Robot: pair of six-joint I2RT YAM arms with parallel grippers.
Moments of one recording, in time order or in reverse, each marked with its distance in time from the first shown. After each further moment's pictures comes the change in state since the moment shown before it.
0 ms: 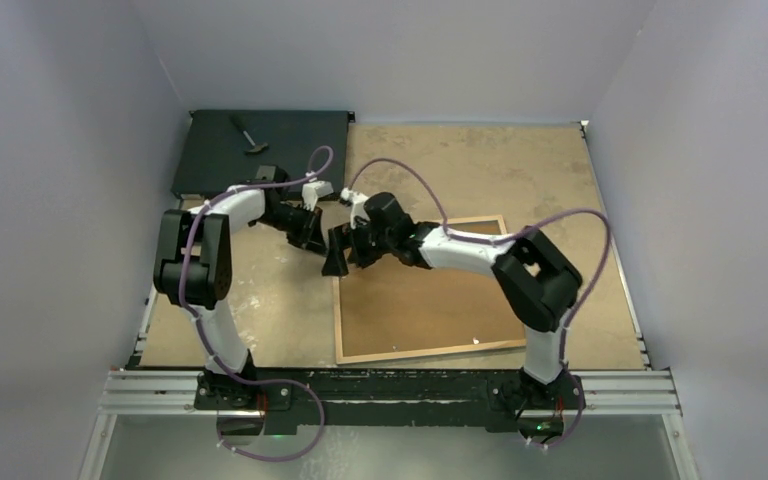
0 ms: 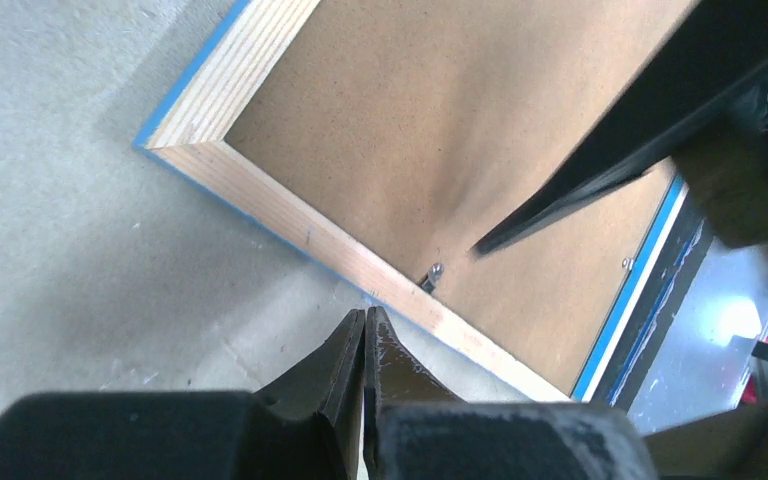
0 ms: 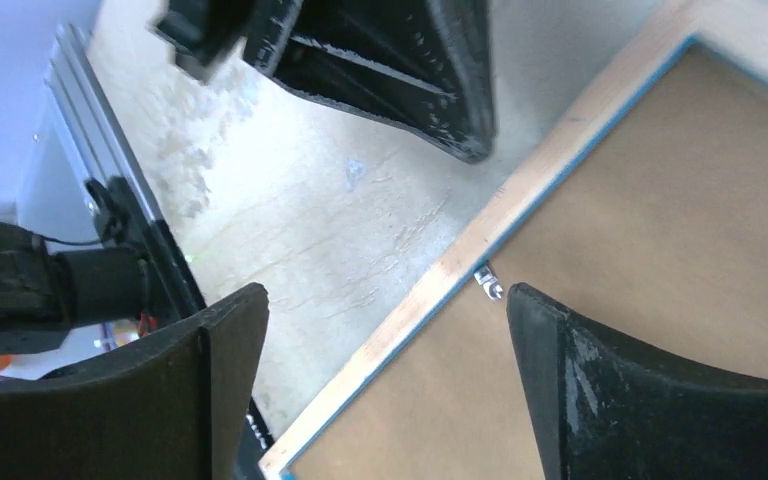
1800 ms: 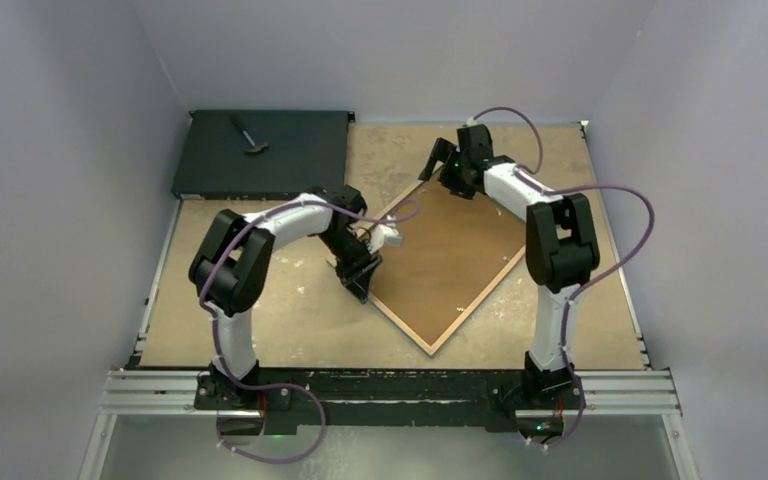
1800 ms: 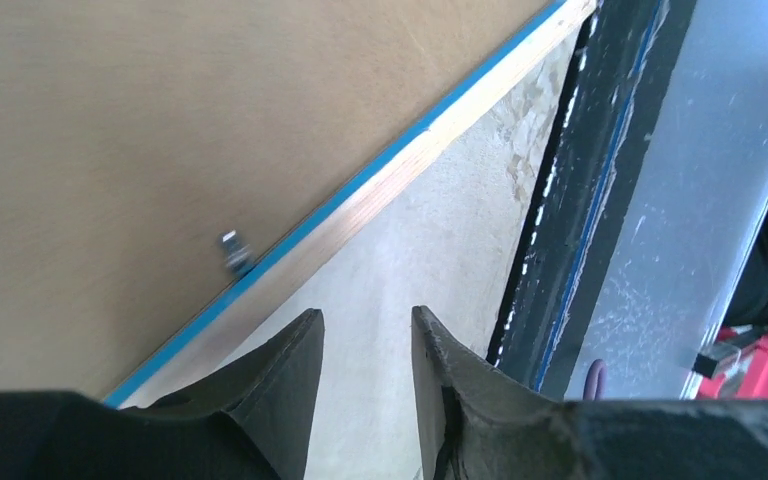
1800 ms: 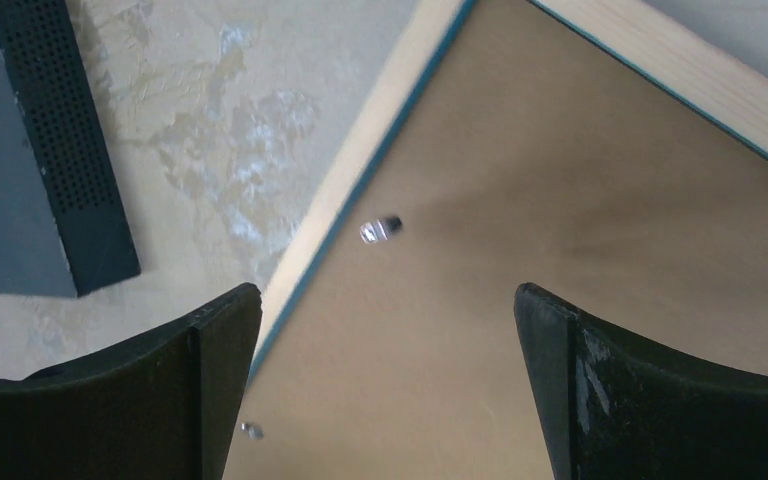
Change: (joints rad) left arm -0.460 0.058 0.089 -0.278 -0.068 0.232; right arm -0.557 0.132 0.348 -0.352 0.352 0.179
